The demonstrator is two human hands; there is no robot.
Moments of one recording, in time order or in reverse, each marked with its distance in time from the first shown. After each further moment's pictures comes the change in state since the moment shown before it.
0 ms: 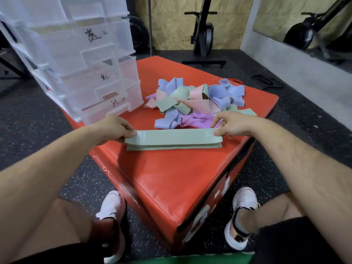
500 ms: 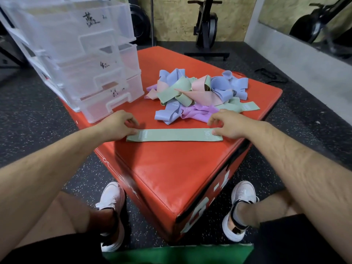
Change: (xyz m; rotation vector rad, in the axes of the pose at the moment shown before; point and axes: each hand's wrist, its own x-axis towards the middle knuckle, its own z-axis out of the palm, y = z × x) left_hand 0.009 -0.027 0.016 0.387 0.123 0.256; right_hand 0.003 0.008 0.022 -0.423 0.062 -0.115
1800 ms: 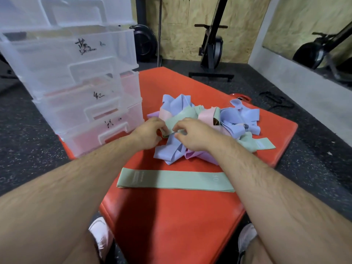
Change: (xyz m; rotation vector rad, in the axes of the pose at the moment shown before) left_hand 0.131 0.041 0.023 -0.007 0.142 0.325; right_hand 0.121 -0.088 -0.018 0.065 0.148 -0.165
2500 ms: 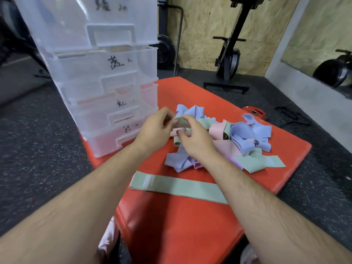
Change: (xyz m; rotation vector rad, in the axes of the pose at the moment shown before) left_hand -0.024 0.054 -0.049 -0.286 0.421 -0.180; right_hand 0.001 -0.039 0.011 0.556 0.335 -0.005
